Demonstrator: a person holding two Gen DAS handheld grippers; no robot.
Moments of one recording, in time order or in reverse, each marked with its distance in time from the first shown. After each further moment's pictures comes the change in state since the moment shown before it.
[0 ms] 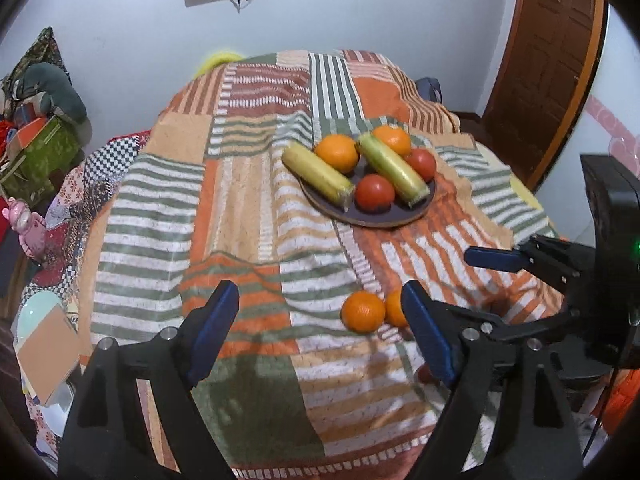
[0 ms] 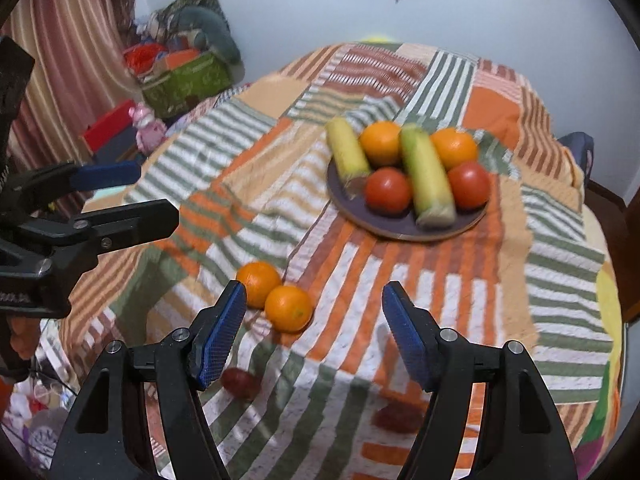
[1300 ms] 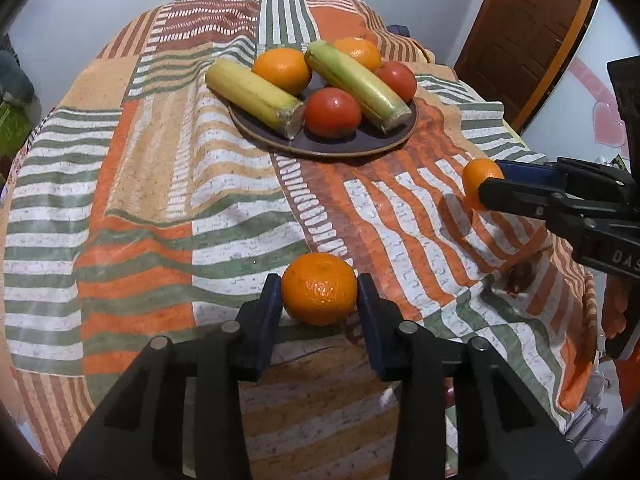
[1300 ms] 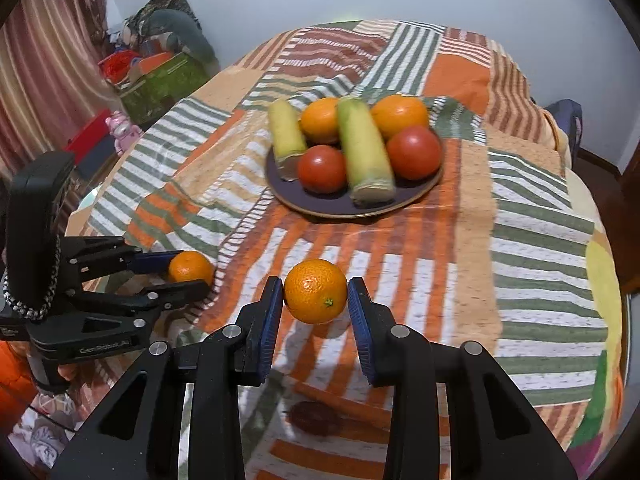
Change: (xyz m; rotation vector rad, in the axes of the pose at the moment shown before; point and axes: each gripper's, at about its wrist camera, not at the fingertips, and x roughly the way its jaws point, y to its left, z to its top) left arm 0.085 -0.025 -0.014 0.046 0.164 -0.126; right arm -0.007 -0.064 -0.003 0.097 0.026 -0.022
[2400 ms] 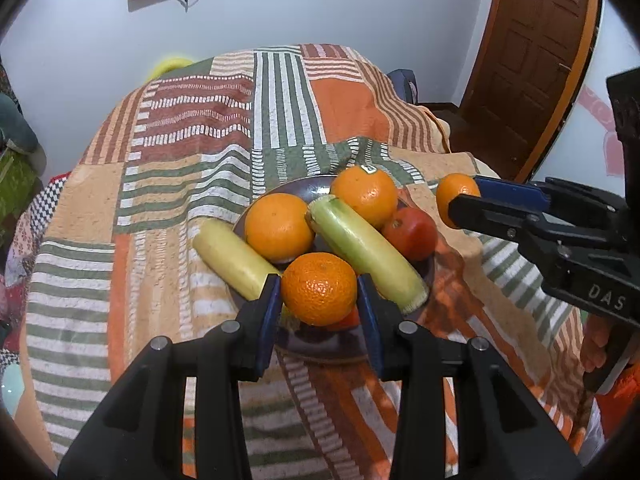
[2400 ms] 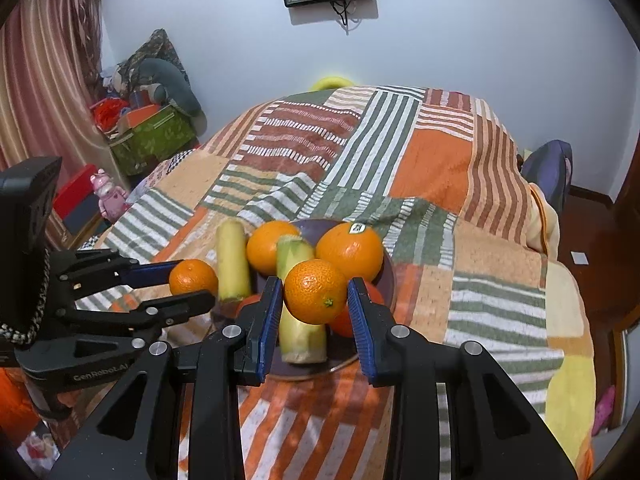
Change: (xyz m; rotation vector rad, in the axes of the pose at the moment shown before) left arm 0.017 -0.001 0.133 0.027 -0.143 0.042; right arm 0.007 -0.045 0.093 -0.006 -0.183 -0.017
